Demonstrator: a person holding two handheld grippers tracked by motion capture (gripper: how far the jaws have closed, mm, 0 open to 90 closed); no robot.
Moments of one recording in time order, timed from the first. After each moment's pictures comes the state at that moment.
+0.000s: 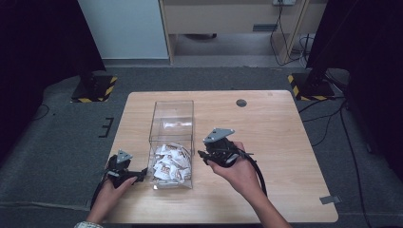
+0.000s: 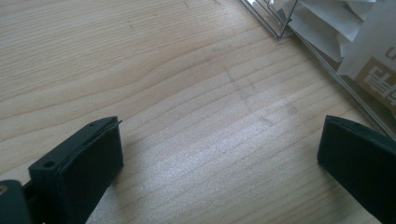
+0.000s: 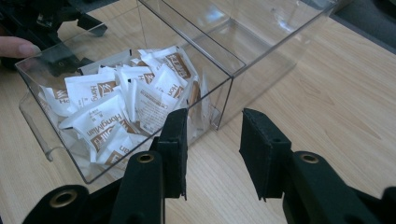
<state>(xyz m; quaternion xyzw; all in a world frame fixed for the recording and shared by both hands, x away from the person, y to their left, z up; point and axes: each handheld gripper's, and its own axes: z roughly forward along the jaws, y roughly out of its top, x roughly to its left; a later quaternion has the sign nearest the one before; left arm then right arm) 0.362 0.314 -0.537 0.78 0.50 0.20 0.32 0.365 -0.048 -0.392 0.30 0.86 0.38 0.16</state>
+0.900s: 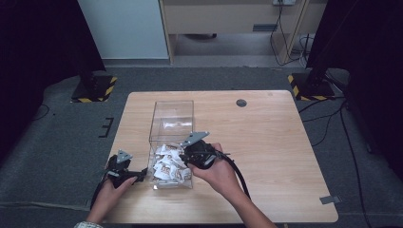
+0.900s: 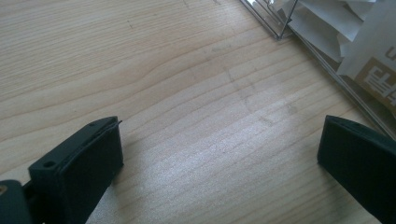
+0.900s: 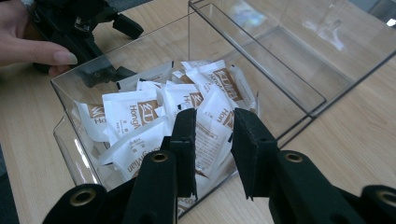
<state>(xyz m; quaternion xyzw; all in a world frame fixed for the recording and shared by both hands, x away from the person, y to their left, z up) 0.362 0.314 -0.537 0.78 0.50 0.20 0.32 0.366 0.009 -0.408 0.26 0.88 0.38 0.13</state>
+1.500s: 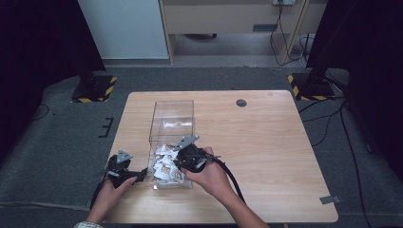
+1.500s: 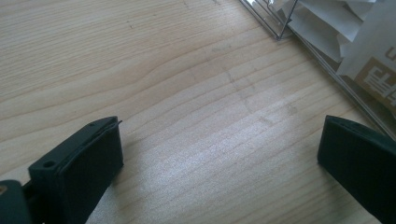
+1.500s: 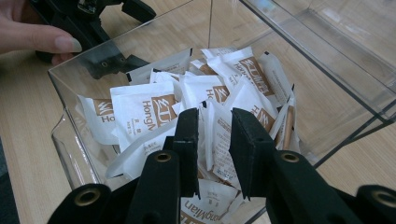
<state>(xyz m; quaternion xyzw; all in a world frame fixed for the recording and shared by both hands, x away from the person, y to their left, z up) 0.362 0.314 -0.537 0.78 0.50 0.20 0.32 0.368 0.030 -0.431 0.26 0.89 0.36 0.11</state>
